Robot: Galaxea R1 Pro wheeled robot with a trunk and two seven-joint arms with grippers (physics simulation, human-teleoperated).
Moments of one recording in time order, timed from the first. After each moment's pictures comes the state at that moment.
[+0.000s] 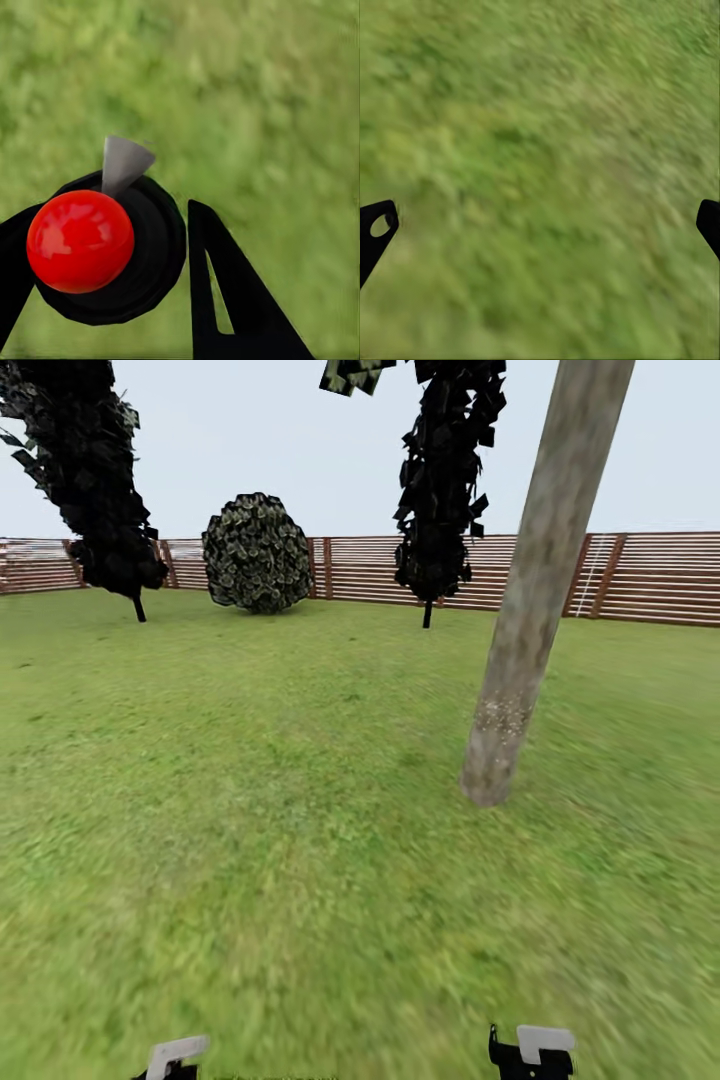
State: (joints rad) left arm -0.40 0.12 -0.12 -0.10 0.26 -0.31 0.02; right arm -0.42 0.00 -0.17 -0.04 0.29 -0.56 -0.36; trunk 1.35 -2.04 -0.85
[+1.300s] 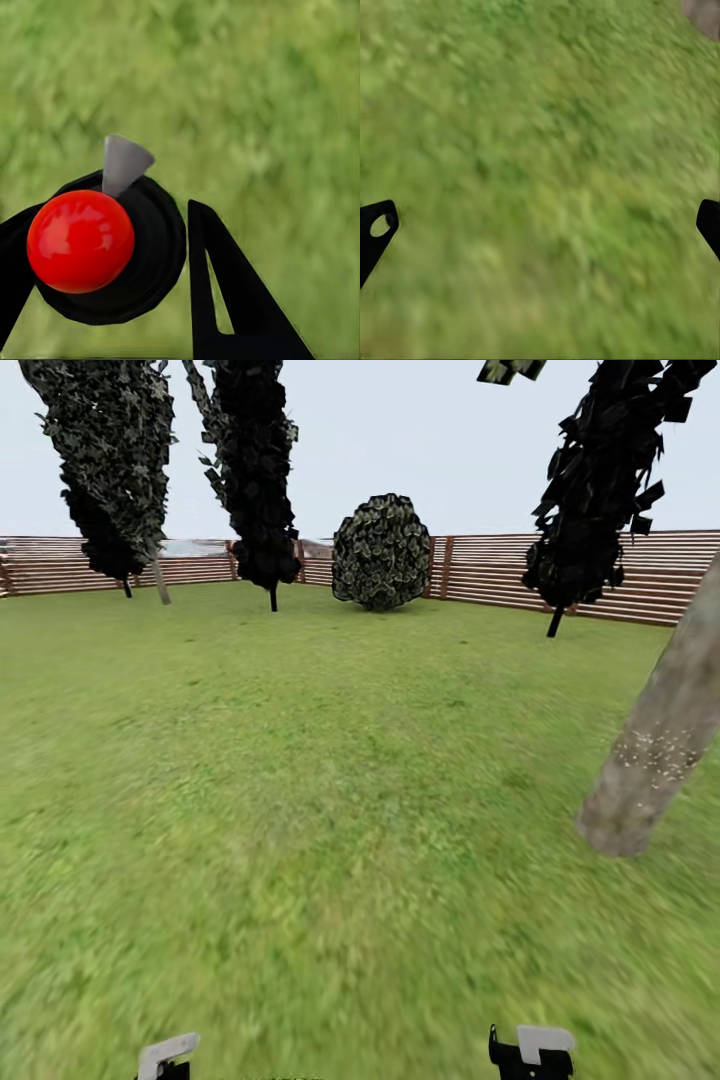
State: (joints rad) left arm -0.40 0.13 -0.10 -0.10 0.35 -0.32 0.02; right arm -0.42 0.00 -0.17 -0.04 0.29 -0.56 -0.36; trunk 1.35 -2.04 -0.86
